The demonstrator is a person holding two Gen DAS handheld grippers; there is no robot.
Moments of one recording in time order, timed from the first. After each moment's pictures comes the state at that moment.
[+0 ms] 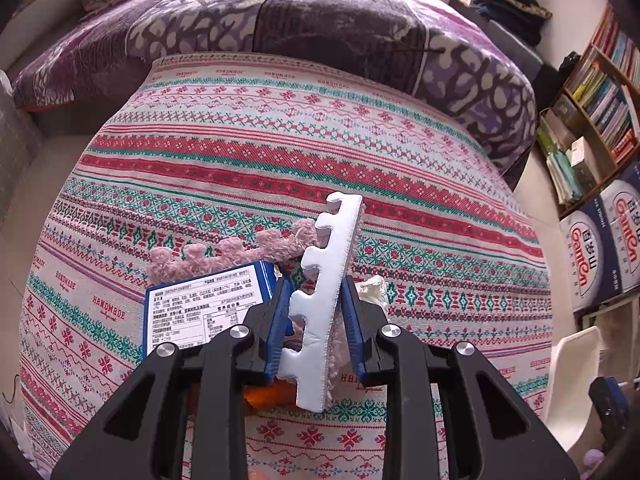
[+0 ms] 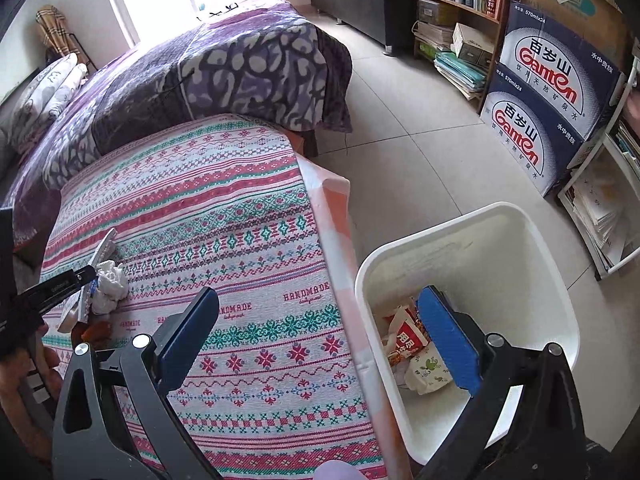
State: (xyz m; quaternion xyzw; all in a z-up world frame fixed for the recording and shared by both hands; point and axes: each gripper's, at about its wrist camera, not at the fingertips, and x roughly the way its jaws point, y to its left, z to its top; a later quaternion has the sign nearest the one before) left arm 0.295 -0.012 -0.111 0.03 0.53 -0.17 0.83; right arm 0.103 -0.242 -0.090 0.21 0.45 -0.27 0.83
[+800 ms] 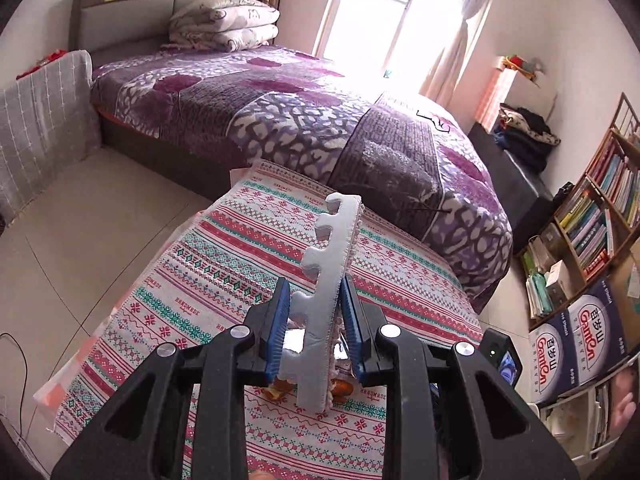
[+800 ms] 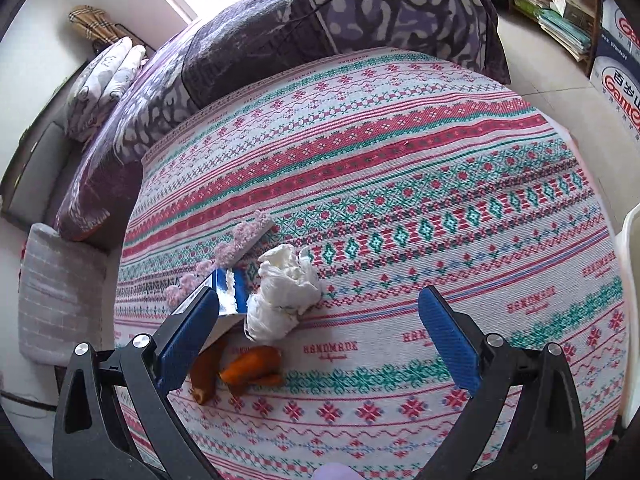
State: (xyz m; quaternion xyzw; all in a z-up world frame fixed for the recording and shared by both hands) left arm 0.242 0.108 0.036 -0.10 0.40 -0.10 0.91; right arm 0.247 -0.121 -0.138 0.32 0.47 -0.15 0.81
